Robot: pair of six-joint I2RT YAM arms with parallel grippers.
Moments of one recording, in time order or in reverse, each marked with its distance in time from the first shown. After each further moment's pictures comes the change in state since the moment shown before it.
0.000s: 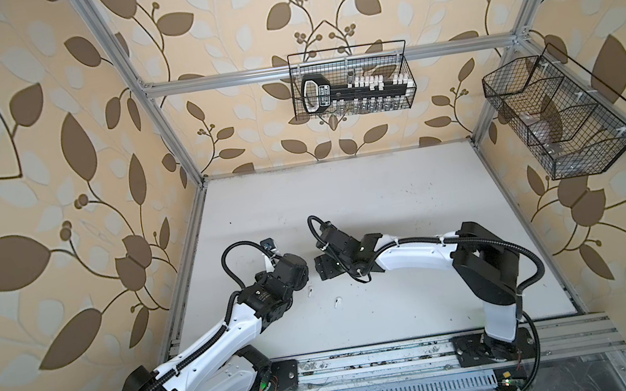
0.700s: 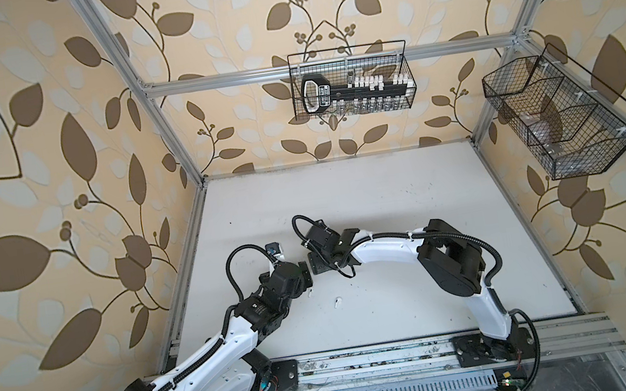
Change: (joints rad) left arm 0.000 -0.094 -0.118 0.184 0.097 0.111; right arm -0.013 0.205 0.230 -0.156 0.067 0.047
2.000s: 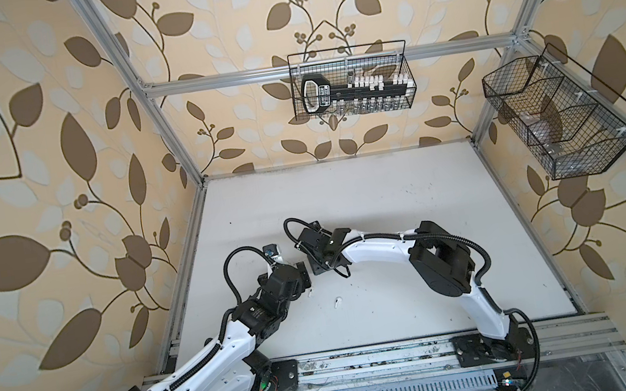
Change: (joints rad) left arm 0.000 -0.043 -0.017 0.000 -0.010 -0.005; right arm 0.021 0.074 0.127 -0.136 0.064 -0.028
